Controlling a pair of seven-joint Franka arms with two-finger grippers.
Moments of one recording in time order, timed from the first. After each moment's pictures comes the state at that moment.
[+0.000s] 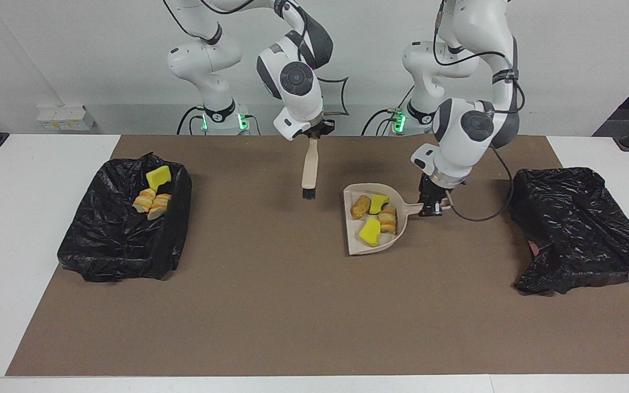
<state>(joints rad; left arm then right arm) -0.20 0.10 -0.03 -2.04 -0.10 2.10 1.45 0.52 0.01 0.17 -2.08 0.37 1.75 0.64</state>
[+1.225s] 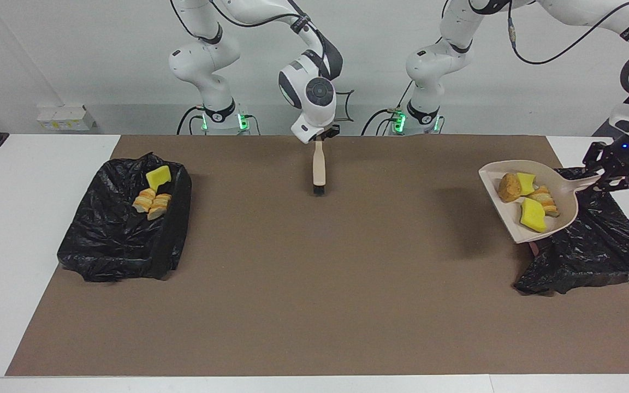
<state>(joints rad) 0.42 0.20 -0.01 -1.57 -0.07 1.71 1.95 0.67 0.04 0.16 -2.26 0.37 1.98 0.66</state>
